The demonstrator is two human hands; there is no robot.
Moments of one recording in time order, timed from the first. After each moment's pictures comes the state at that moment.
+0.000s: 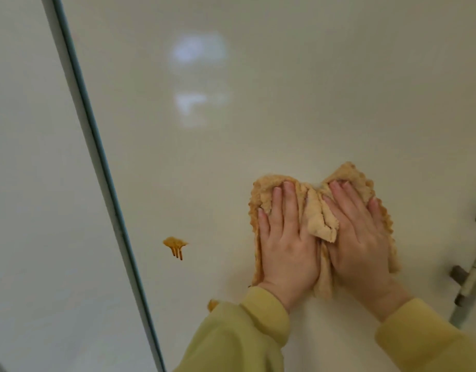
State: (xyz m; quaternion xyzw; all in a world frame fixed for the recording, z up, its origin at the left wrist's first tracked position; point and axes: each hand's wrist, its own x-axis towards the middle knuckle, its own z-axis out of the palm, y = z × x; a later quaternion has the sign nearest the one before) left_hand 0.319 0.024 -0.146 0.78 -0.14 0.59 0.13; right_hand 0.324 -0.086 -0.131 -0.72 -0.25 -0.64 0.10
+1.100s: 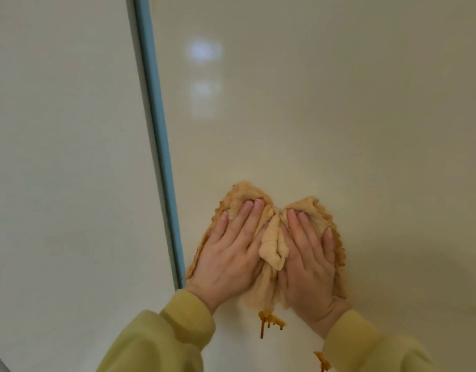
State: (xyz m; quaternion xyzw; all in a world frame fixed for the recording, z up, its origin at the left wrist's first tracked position) left_hand 0.316 0.215 -0.158 0.78 -0.23 0.58 -0.08; right_hand 0.327 0.069 -0.178 -0.72 -0.22 -0.65 0.10
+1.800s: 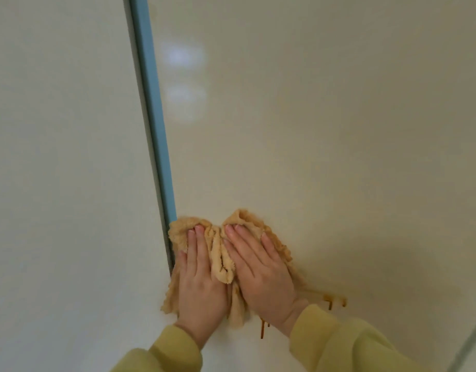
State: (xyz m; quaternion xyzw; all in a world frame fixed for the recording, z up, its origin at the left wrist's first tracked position) left_hand 0.308 0.236 -0.208 0.80 -0.13 0.58 0.10; right_hand 0.316 0.116 -0.182 -0.75 -0.29 -0.60 0.02
